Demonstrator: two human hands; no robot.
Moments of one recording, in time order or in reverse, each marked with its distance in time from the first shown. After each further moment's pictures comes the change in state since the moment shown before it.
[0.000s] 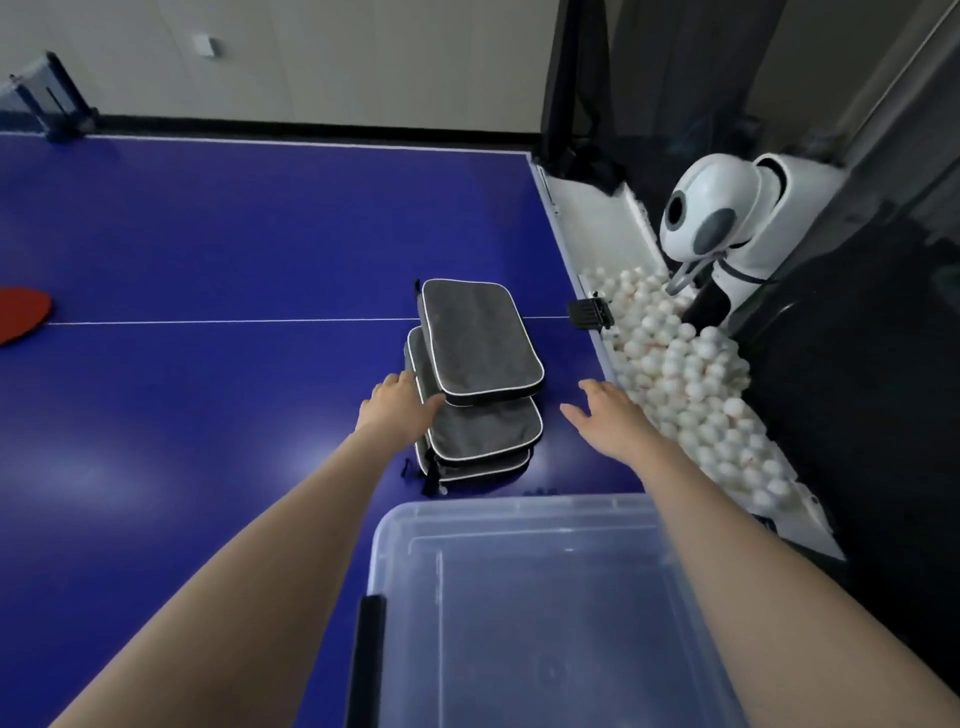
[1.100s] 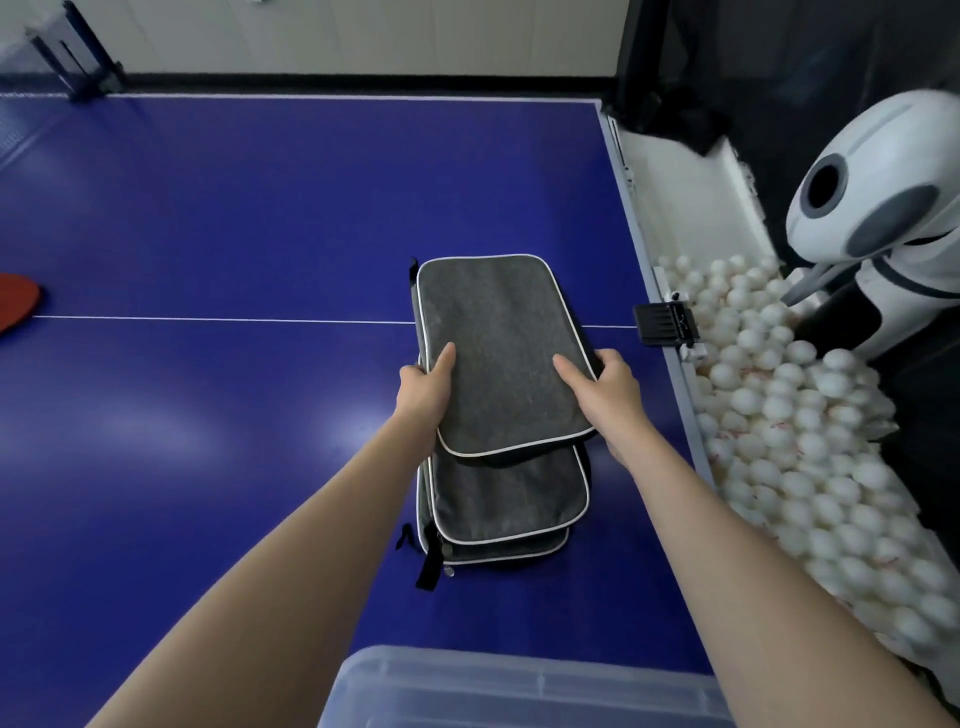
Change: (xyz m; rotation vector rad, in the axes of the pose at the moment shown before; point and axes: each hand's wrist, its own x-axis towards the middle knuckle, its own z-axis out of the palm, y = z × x) left_hand 0.151 0.019 0.041 -1.064 0.078 -0.491; right_hand 0.176 -0.024 0.042 0.878 0.112 0.128
